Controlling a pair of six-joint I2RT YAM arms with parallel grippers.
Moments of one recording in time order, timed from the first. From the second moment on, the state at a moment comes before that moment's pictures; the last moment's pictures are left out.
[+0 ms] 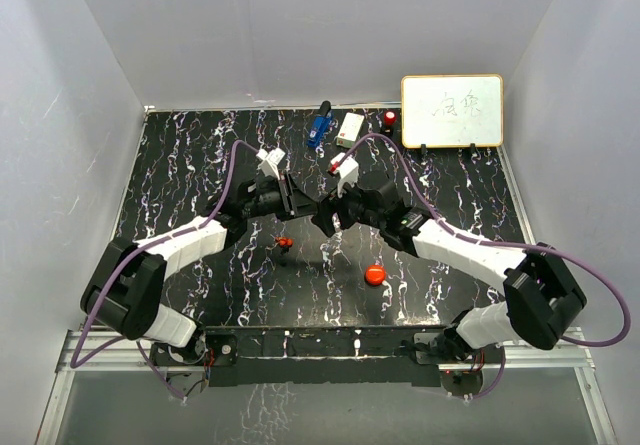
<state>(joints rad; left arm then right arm) -0.49 1.44 0.72 0.40 0.65 -0.86 0.72 1.37 0.84 0.10 -0.15 0.07</state>
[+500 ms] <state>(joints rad) -0.49 1.46 0.74 0.39 0.65 -0.85 0.73 1.38 0.84 0.11 -0.17 0.07</state>
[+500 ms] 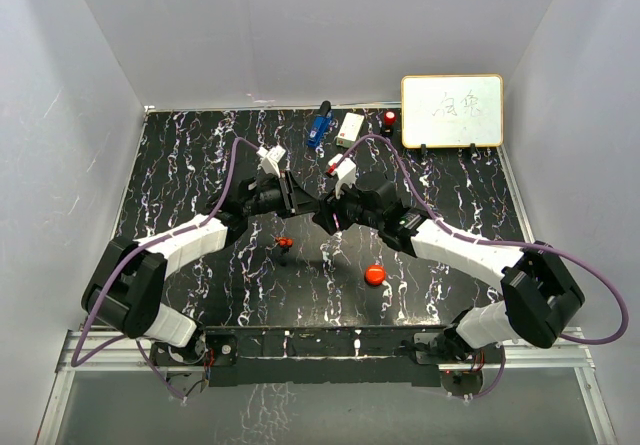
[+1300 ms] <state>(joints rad) -0.49 1.46 0.74 0.38 0.63 -0.85 0.72 1.38 0.84 0.12 -0.15 0.07</state>
